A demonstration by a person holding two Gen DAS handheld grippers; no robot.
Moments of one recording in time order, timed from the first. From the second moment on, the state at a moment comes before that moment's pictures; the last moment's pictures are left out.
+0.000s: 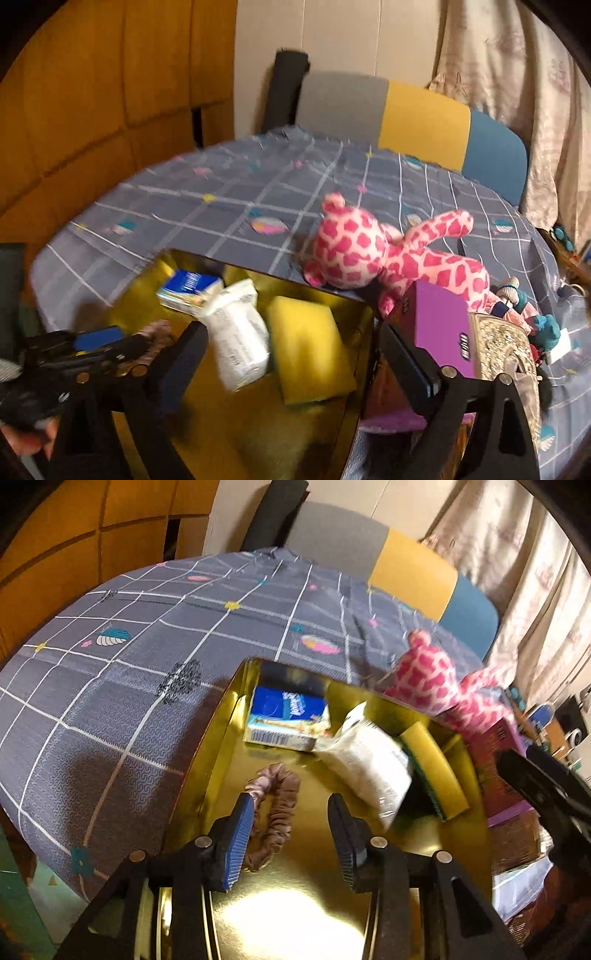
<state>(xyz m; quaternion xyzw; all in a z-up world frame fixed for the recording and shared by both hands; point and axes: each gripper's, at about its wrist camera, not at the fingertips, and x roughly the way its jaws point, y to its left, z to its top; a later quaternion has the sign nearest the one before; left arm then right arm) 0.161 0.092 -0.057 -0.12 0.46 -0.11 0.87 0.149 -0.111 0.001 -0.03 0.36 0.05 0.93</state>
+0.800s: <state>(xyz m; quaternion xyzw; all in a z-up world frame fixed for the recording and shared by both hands) 0.113 0.014 -0.002 -0.14 0.41 -0.23 0.87 0.043 -0.288 0.052 0.11 0.25 -0.05 0.96</state>
